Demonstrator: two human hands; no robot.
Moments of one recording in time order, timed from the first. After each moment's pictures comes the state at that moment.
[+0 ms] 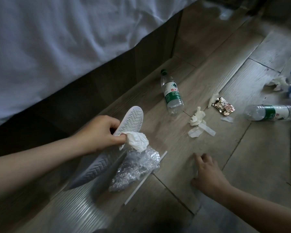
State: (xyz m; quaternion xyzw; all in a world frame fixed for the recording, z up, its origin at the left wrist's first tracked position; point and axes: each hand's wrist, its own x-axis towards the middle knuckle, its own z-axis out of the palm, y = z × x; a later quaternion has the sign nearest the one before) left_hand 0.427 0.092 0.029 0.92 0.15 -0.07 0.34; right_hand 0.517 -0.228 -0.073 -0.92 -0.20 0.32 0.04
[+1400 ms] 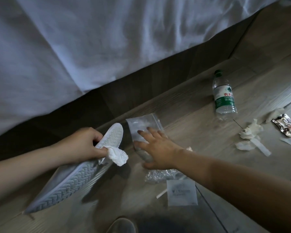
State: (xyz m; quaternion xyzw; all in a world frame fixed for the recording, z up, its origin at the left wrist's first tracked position) left_hand 0.276 0.173 0.015 0.88 0.34 -0.17 0.29; right_hand 0.463 0.005 -0.071 -0.68 -0.70 0.22 -0.03
